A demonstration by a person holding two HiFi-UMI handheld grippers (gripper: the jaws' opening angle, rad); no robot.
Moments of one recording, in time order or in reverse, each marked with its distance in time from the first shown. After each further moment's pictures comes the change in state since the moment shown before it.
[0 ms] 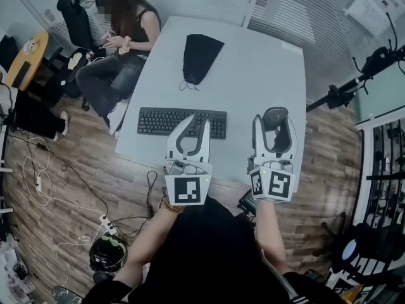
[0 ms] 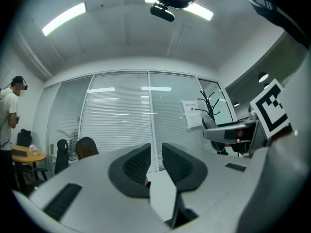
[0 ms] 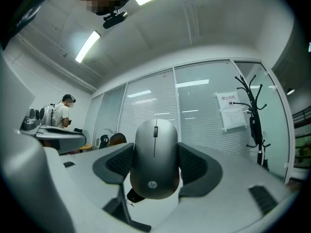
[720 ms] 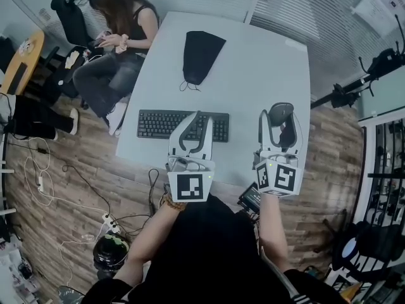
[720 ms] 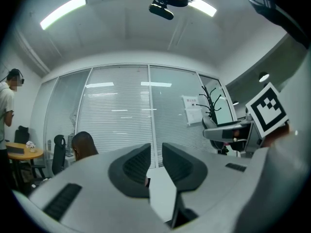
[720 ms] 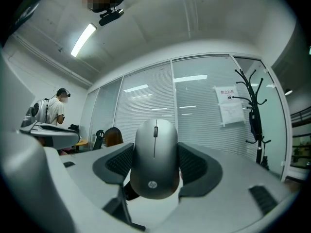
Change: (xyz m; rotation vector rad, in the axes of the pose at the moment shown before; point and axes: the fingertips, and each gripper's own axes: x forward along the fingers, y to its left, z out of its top) left arm 0.042 0.007 -0.025 -0.010 0.029 -0.024; right arm 0.043 -0.027 -0.029 0.004 0.060 -0.040
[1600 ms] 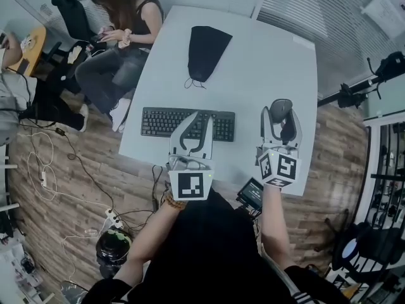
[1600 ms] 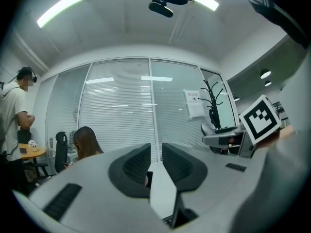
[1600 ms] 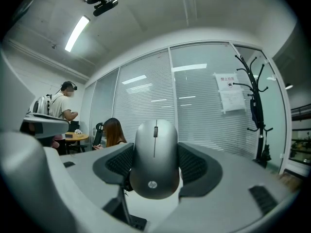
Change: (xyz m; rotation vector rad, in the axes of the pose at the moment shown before) left arm 0.008 0.011 -0.028 -0.014 0.060 0.008; right arm 0.032 -0.007 -0.055 0.034 0.114 0.000
